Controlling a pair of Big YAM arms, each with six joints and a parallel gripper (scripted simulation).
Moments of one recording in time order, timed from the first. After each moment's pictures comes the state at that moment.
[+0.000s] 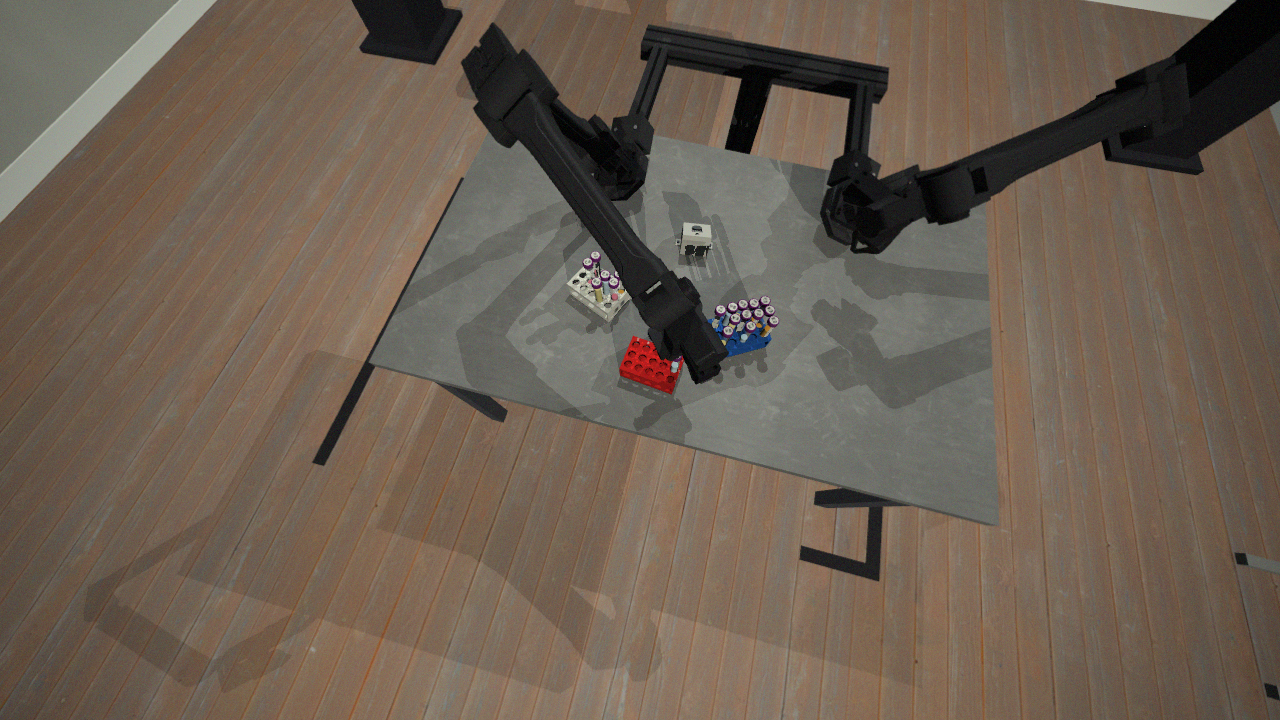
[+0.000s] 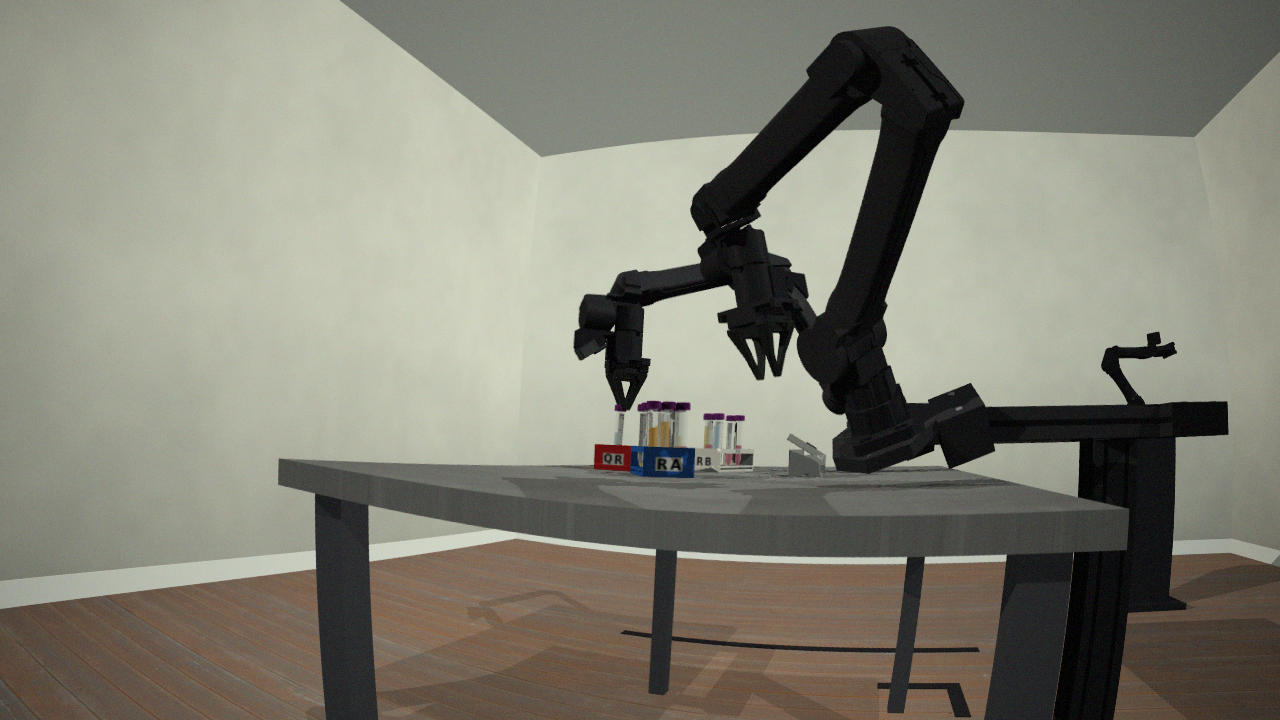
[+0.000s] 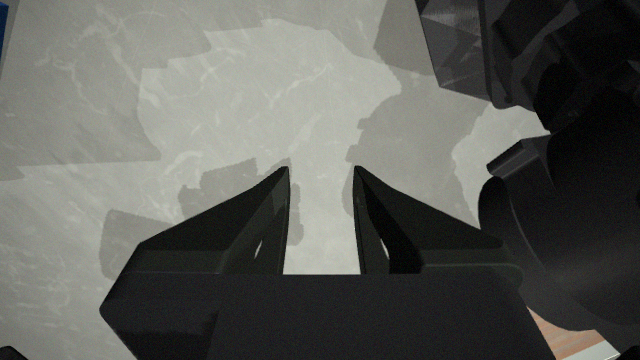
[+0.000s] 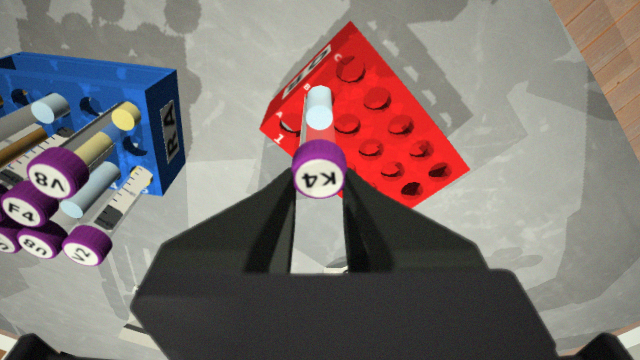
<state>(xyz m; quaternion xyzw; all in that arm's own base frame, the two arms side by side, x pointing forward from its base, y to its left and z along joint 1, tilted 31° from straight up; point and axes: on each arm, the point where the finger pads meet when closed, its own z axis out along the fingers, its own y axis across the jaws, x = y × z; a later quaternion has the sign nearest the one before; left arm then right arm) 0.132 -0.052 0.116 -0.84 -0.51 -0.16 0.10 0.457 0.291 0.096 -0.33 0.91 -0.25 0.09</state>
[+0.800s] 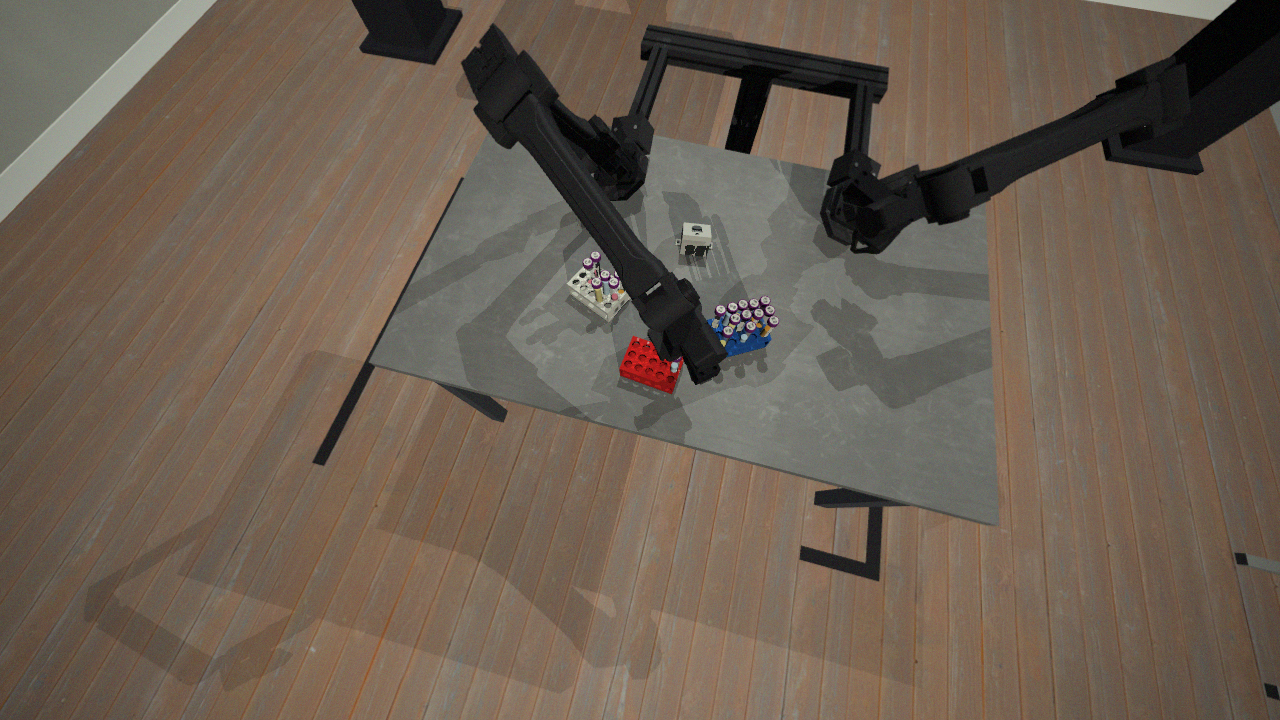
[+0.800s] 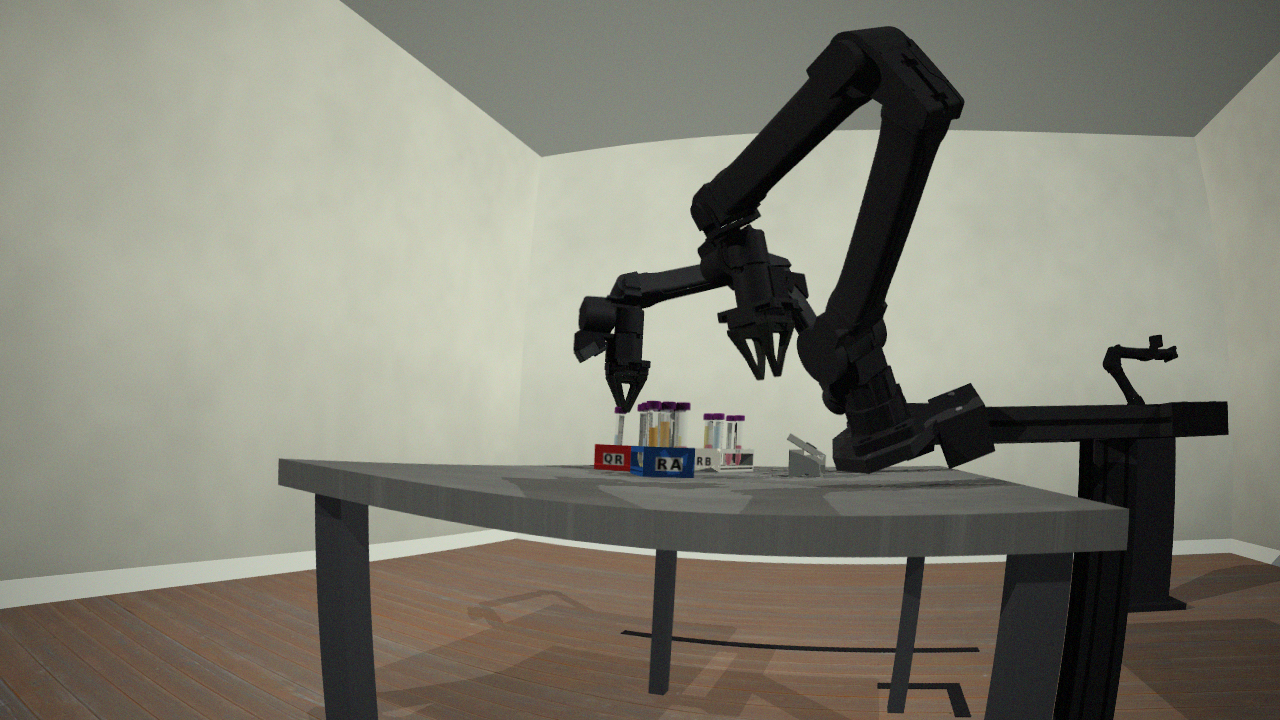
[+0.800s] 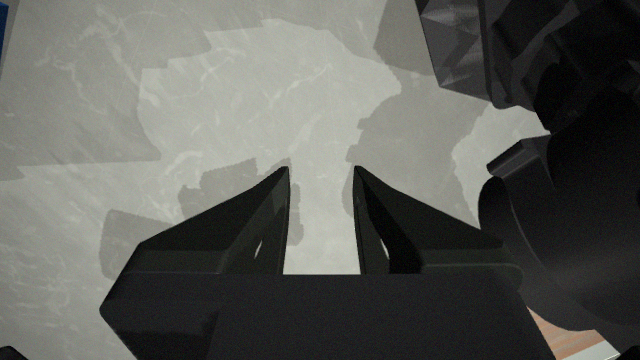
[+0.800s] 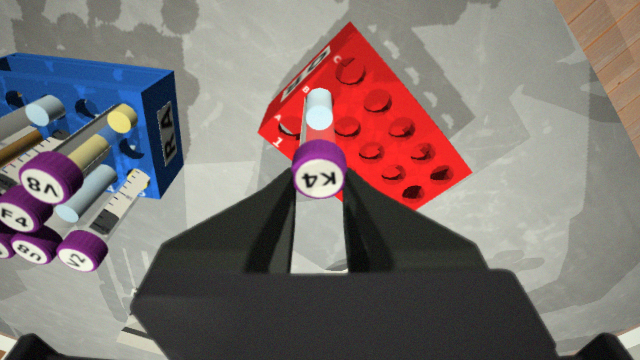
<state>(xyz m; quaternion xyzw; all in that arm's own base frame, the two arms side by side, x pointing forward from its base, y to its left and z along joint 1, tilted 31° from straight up) 0.132 -0.052 0.116 -0.84 -0.51 -0.16 0.10 0.458 0.289 0.092 -0.33 0.91 -0.25 0.09</state>
